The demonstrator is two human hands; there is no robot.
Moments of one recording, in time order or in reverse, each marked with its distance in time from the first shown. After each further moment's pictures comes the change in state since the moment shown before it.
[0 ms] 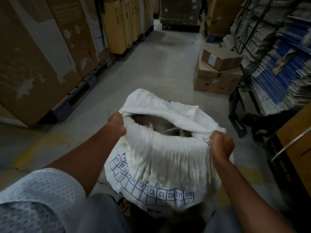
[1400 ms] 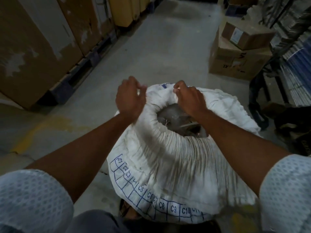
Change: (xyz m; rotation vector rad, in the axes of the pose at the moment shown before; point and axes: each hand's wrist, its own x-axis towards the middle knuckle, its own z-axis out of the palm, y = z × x) left_hand -0.034 0.031 0.031 0.638 0.269 0.862; right_hand 0.024 -0.103 0.177 -0.484 -0.336 -1.080
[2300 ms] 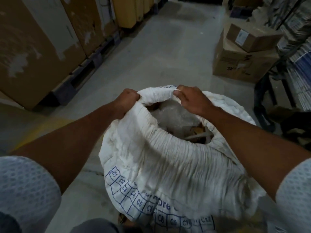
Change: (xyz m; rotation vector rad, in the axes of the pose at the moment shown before) left_hand 0.036 -0.025 -0.007 -0.391 -0.501 -0.364; right_hand 0.028 0.024 0.010 0.077 -0.123 -0.191
